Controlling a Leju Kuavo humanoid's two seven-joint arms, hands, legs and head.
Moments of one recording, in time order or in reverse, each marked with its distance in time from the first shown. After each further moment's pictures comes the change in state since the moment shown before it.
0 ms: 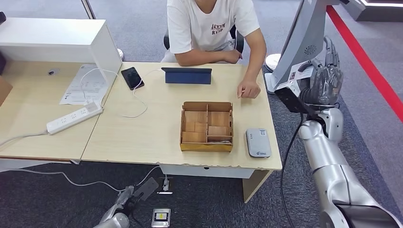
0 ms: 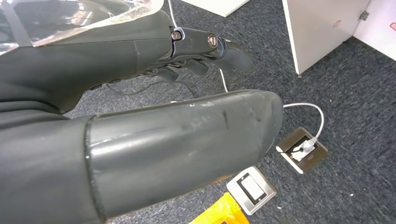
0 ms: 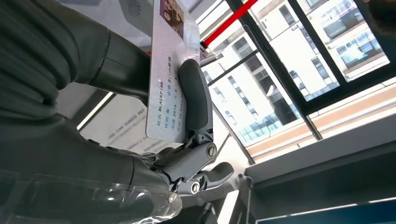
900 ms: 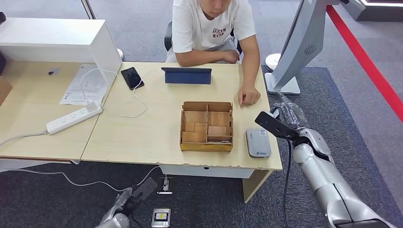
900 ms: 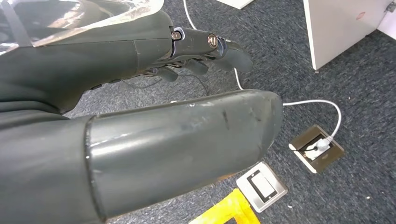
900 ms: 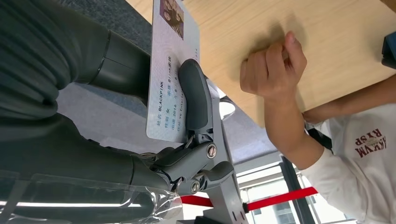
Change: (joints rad) left arm 0.005 -0.006 0.027 0.000 -0.005 -0.005 0.052; right arm 0.106 -0.092 0.277 0.019 -0.049 0.524 0.297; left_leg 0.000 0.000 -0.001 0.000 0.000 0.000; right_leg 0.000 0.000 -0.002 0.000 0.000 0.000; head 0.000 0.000
